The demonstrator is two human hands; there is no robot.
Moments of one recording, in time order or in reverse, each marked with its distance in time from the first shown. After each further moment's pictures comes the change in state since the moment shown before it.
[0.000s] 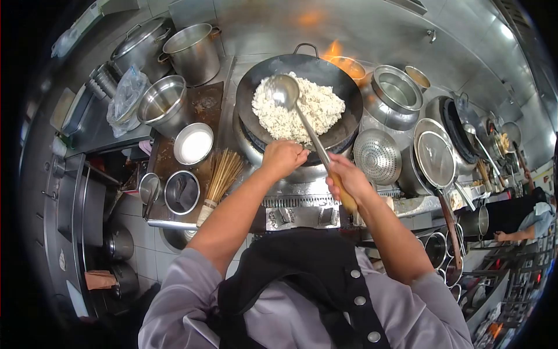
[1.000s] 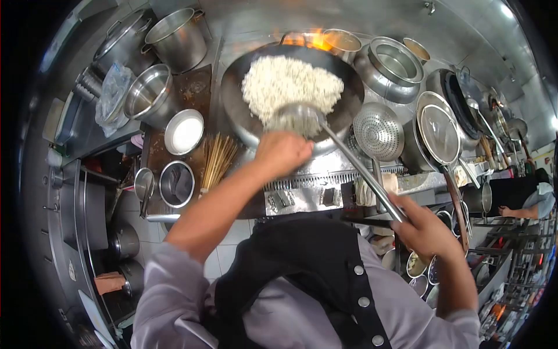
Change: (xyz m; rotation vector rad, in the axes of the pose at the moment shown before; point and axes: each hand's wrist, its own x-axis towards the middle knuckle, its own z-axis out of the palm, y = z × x) left_hand -0.008 0.036 -0.038 -0.003 -0.278 -0.009; right_hand -0.195 -0.046 -0.024 -0.872 0.214 0.238
